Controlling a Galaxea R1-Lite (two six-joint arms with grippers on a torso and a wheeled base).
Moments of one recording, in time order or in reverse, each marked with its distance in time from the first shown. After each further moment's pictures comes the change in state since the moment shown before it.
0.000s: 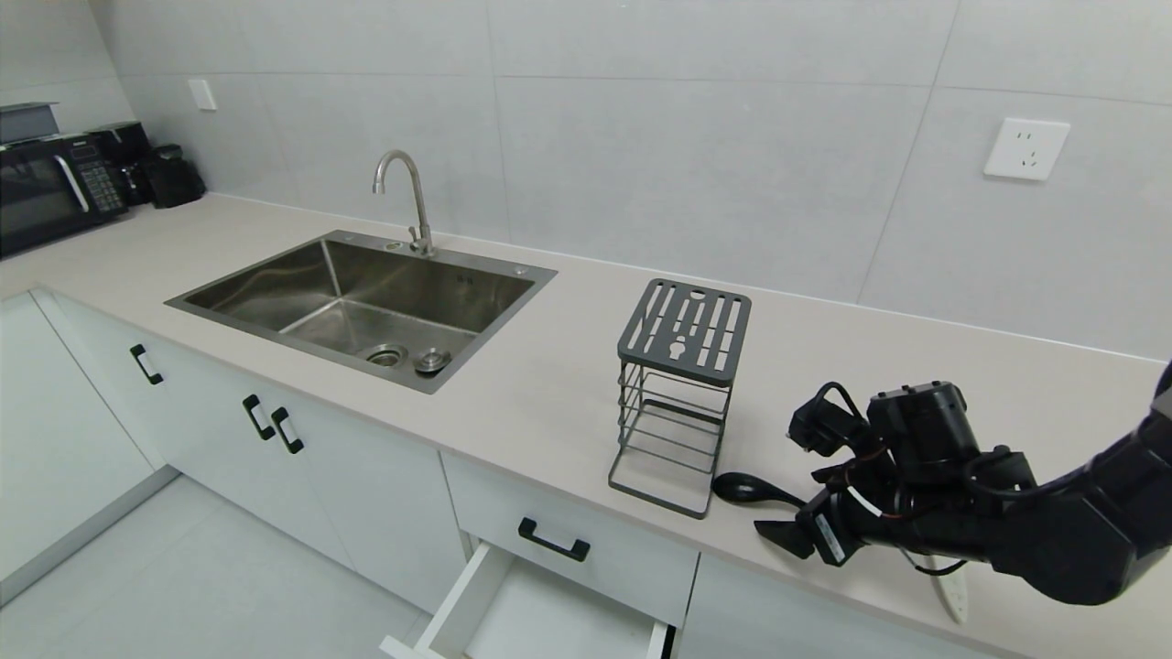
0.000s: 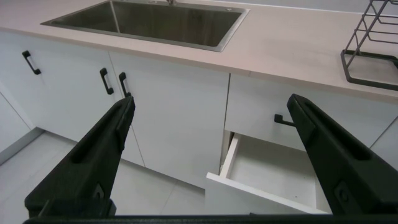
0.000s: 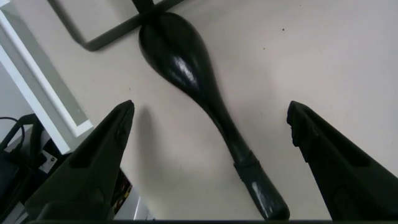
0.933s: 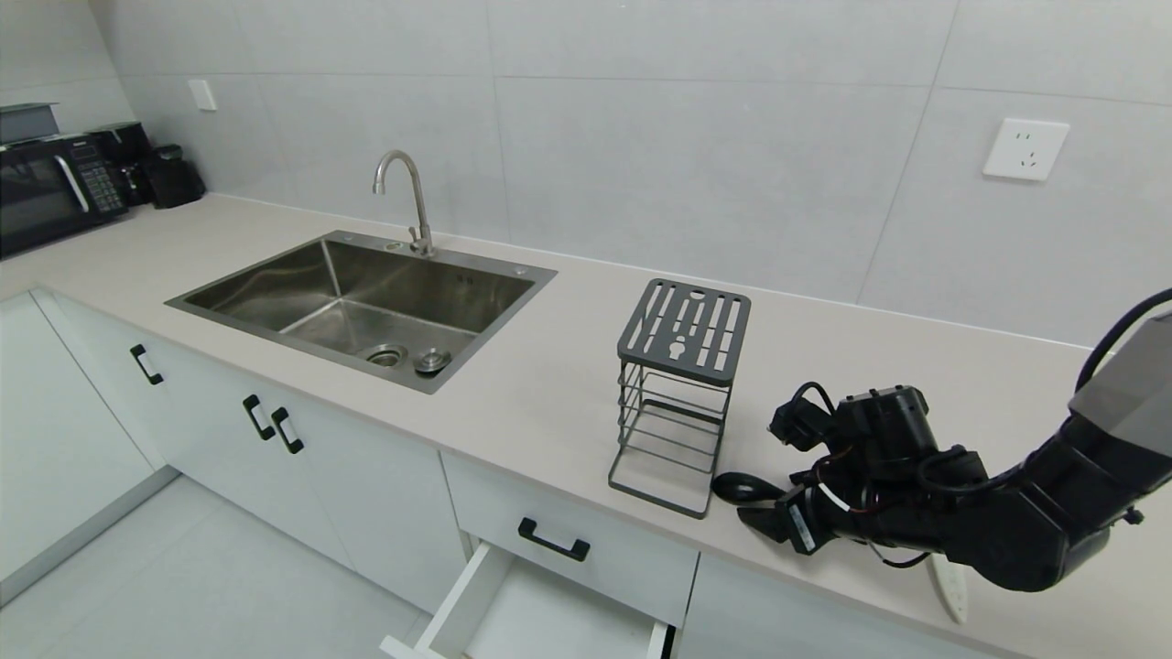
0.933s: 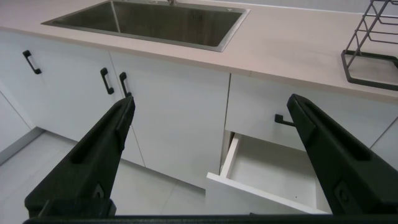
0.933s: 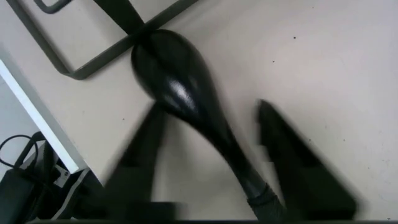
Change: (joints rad) left arm 0.000 0.000 0.000 0.000 0.000 0.000; right arm 0.000 0.117 -0.053 -0.052 -0.005 0.083
